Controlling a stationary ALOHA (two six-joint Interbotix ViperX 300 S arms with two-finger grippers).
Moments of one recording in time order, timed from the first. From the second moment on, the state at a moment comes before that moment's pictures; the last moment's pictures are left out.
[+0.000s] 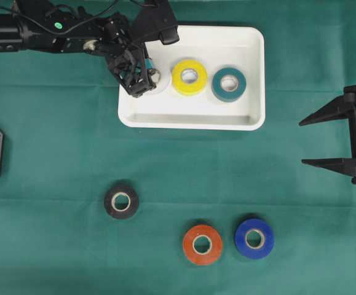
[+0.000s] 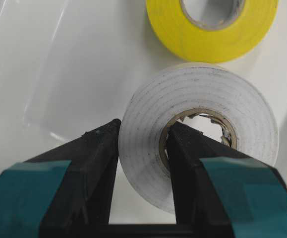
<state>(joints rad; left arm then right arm) 0.44 0.13 0.46 0.01 0.46 0.05 0.04 -0.88 1.21 -0.26 0.16 0.37</state>
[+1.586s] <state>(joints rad) 0.45 0.12 0.46 0.00 0.45 0.11 0.04 -0.86 1.21 -0.26 0.17 0.37</state>
